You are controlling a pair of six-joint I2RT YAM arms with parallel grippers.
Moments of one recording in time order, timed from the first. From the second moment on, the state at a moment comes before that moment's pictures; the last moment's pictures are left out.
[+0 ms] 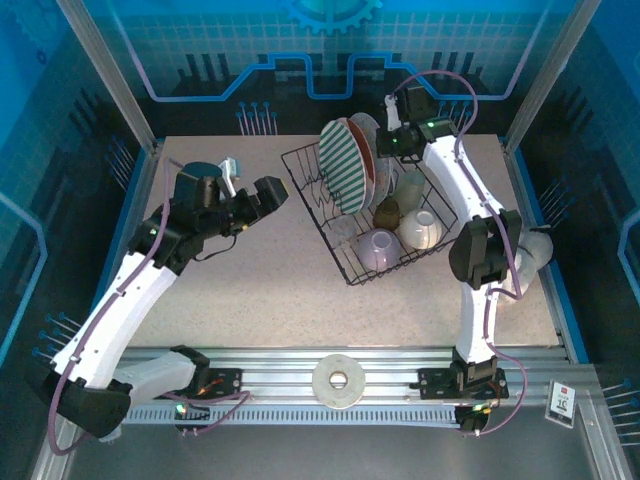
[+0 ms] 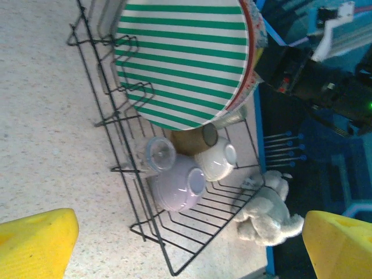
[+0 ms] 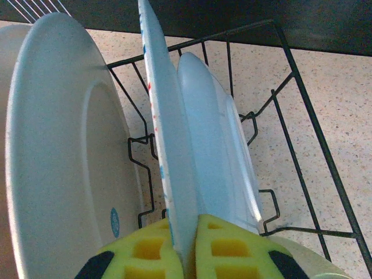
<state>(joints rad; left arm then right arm) -0.38 1.11 1.26 -0.70 0.20 -0.88 0.26 2.09 2.13 -0.87 -0.06 0.13</state>
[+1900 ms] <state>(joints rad) -0.36 1.33 1.08 0.02 0.53 -0.95 0.07 1.16 1.74 -0.94 -0.08 0.47</state>
